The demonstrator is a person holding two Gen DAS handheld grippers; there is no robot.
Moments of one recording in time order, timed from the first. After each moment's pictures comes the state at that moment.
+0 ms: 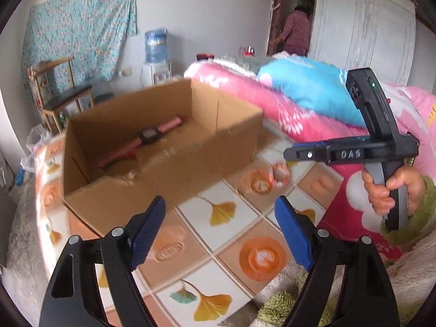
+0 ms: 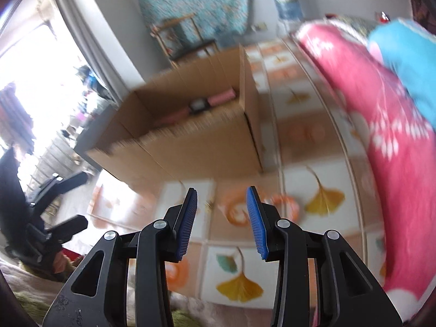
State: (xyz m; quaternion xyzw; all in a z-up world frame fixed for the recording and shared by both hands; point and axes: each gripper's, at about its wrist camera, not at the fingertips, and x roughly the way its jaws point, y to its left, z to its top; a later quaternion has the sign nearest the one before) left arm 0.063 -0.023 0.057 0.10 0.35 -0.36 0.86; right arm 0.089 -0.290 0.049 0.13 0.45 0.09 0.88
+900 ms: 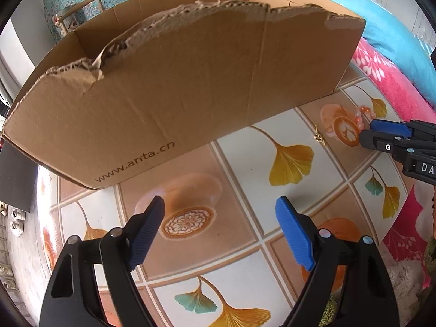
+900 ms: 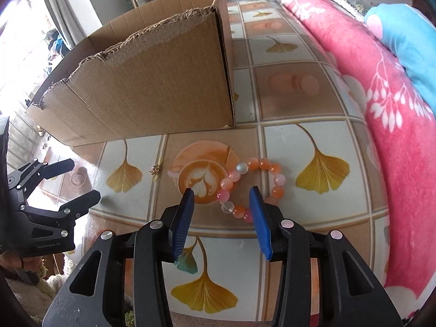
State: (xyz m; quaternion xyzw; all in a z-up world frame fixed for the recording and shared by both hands) left arm 0.123 -0.051 -0.036 0.15 0.50 -0.20 0.83; right arm 0.116 -0.277 -0.005 0.06 0.52 0.04 0.85
